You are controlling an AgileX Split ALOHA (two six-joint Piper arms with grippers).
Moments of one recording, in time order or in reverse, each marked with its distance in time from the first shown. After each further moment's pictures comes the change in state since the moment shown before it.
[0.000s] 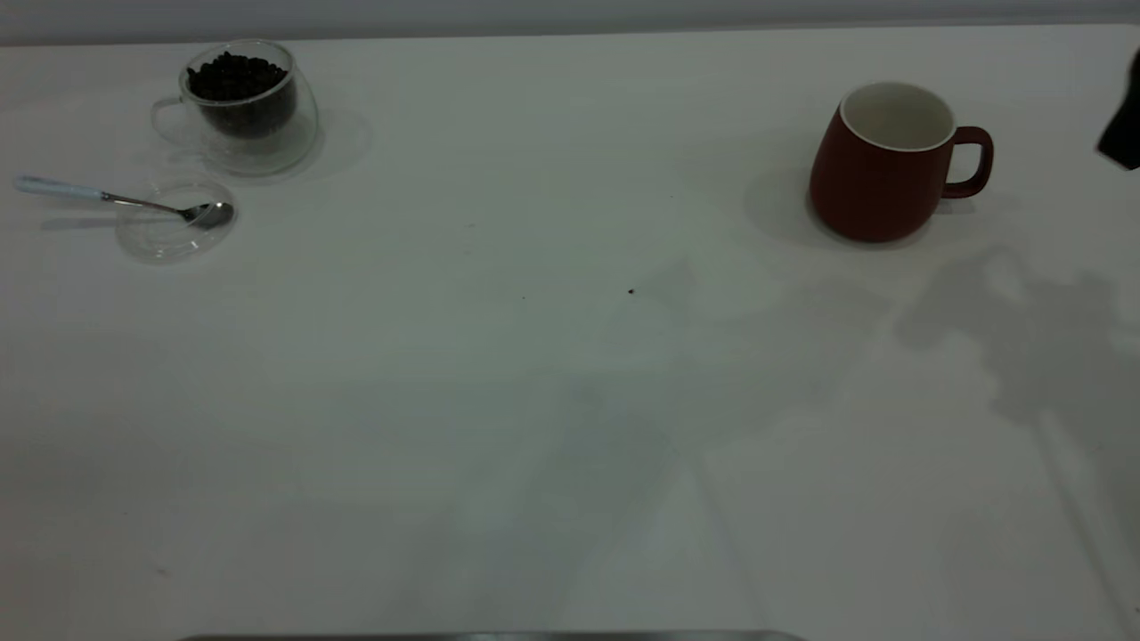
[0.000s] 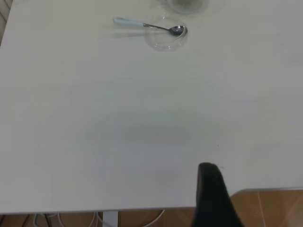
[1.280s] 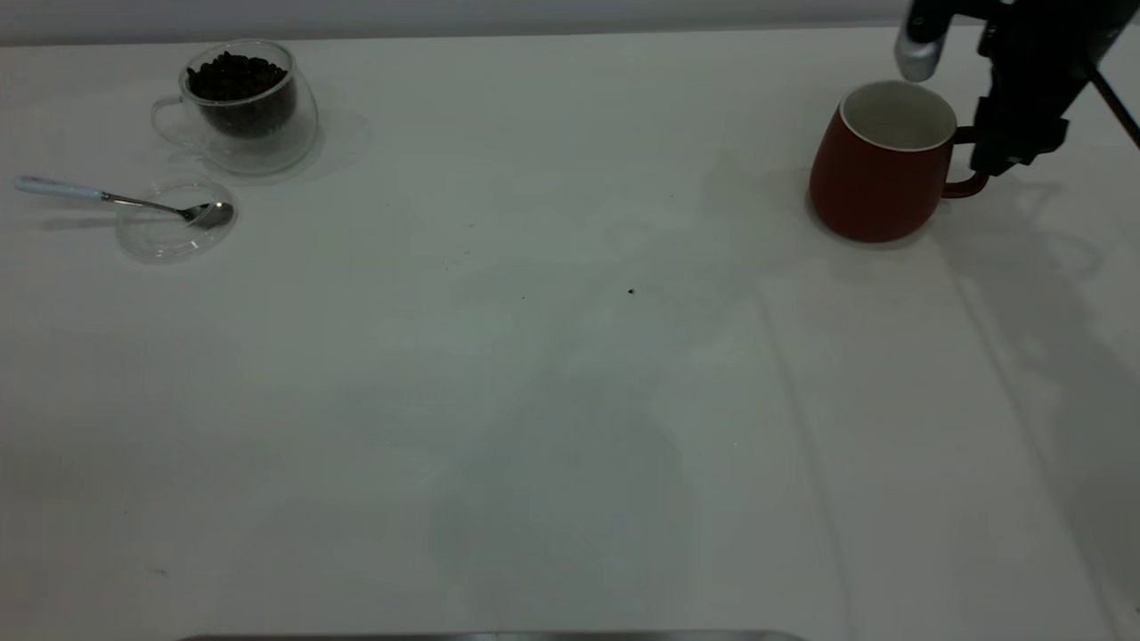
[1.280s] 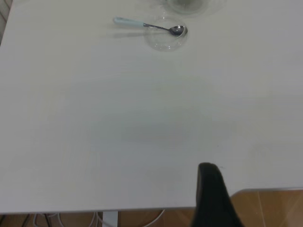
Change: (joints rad) left arm 0.000 0.000 0.000 0.000 0.000 -0.002; right arm 0.028 0.552 -0.536 -0.207 -0.022 -0.111
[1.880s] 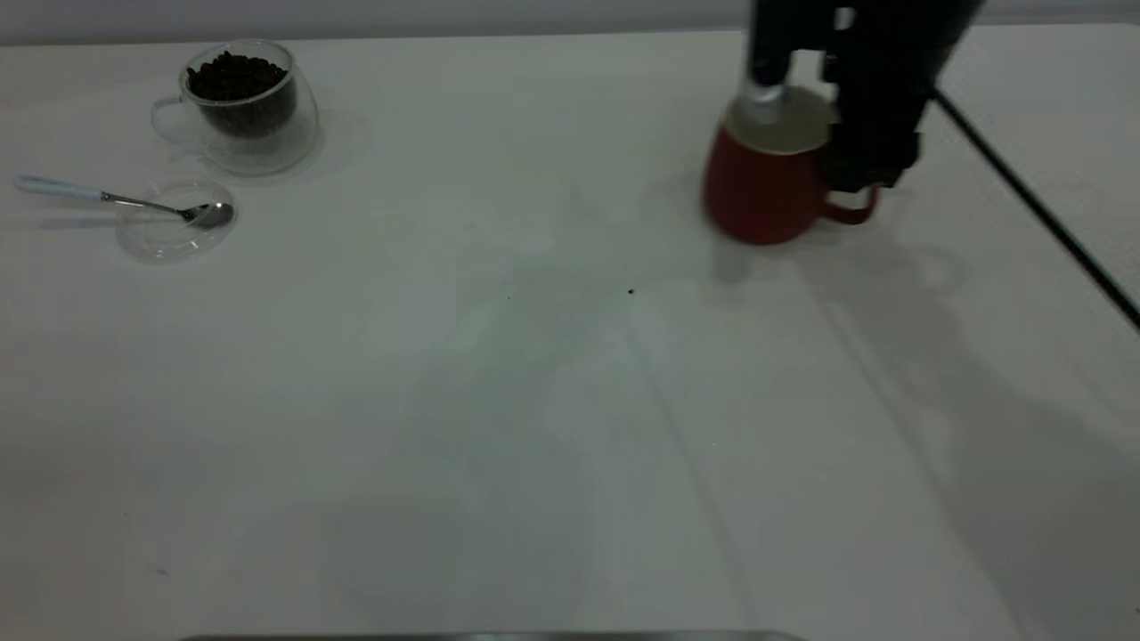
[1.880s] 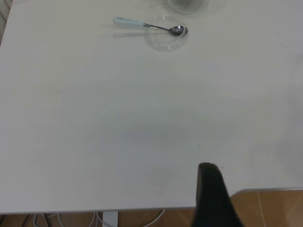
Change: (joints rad) left arm 0.000 0.000 0.000 0.000 0.000 0.000; right arm 0.240 0.000 -0.001 -0.001 -0.002 -0.030
